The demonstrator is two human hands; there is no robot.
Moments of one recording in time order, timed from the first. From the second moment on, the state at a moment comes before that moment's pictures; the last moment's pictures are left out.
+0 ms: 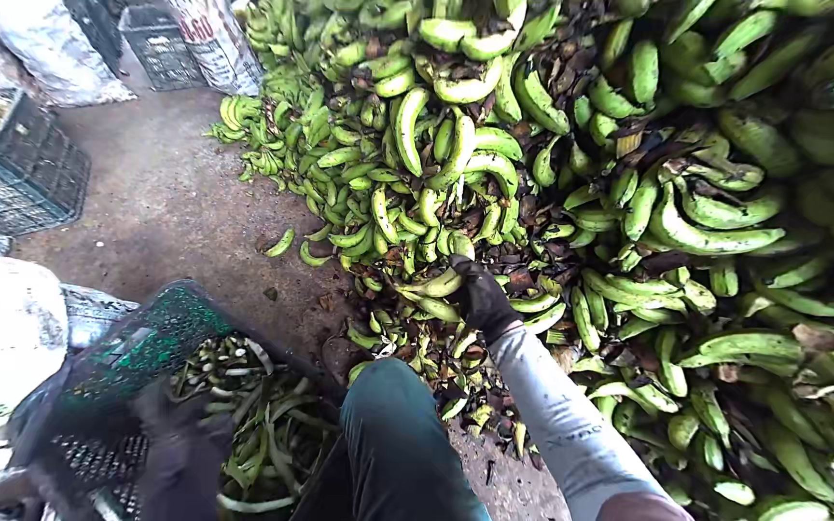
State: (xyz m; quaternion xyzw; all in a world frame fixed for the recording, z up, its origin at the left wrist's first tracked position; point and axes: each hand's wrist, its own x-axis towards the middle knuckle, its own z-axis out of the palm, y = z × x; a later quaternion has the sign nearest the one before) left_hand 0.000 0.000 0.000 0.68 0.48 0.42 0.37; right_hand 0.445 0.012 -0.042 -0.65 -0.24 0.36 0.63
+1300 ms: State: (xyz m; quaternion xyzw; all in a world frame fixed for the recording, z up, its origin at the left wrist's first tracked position) left_hand -0.015 -0.034 0.015 0.60 0.46 0.58 0.31; right_hand 0.141 0.048 -0.020 -0.39 -0.40 0.78 0.30
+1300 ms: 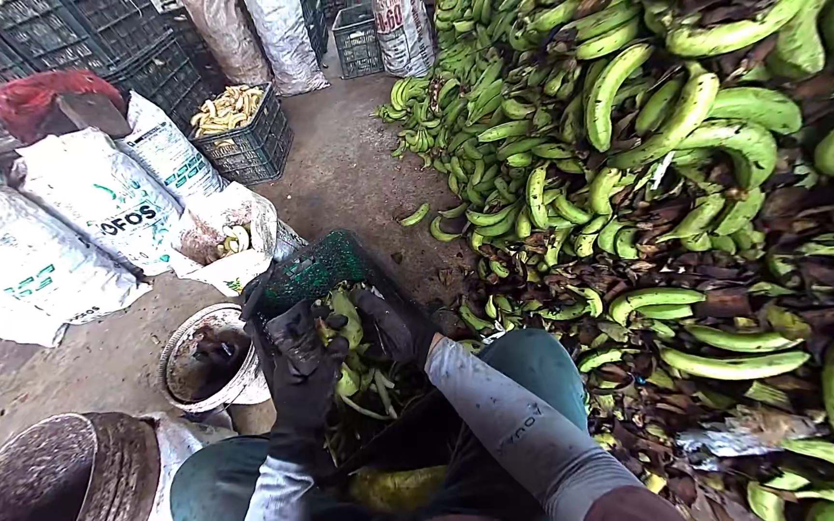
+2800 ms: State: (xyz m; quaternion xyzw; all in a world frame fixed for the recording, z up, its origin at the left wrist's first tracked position) left_hand -0.005 -0.059 -0.012 0.59 0.67 0.34 0.30; right_hand 0.179 0.084 -0.051 -0.55 -0.37 0.51 0.54
